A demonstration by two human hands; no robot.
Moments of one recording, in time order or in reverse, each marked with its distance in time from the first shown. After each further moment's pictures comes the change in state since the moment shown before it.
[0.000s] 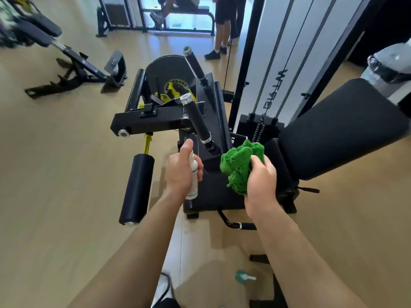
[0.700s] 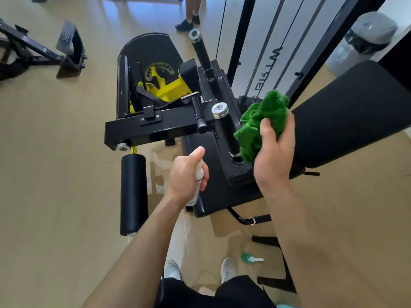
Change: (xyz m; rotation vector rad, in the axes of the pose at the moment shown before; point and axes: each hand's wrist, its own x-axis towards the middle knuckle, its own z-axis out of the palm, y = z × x) left_hand 0.100 0.005 -0.083 0.110 -0.337 0.005; right_hand 0.046 -0.013 0.134 -0.276 0.139 -0.535
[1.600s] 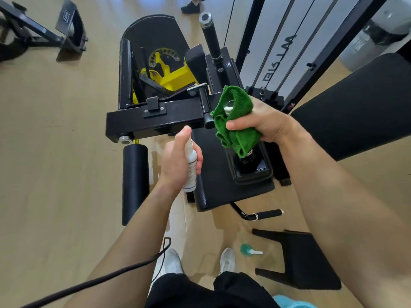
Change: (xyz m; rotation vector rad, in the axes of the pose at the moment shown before) left_hand 0.028 0.006 -0.021 -0.109 0.125 -0.051; right_hand 0.102 0.018 0.035 0.014 -1.078 0.360
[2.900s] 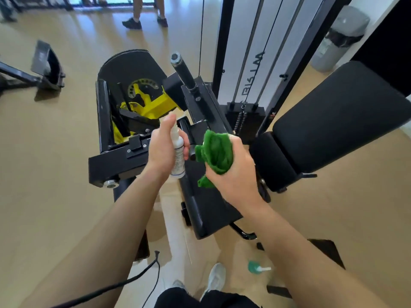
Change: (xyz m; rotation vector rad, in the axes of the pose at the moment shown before) left_hand 0.095 0.050 0.015 -0.040 -0.125 0.055; right_hand -0.019 0.057 0.062 -0.443 0.849 -0.303
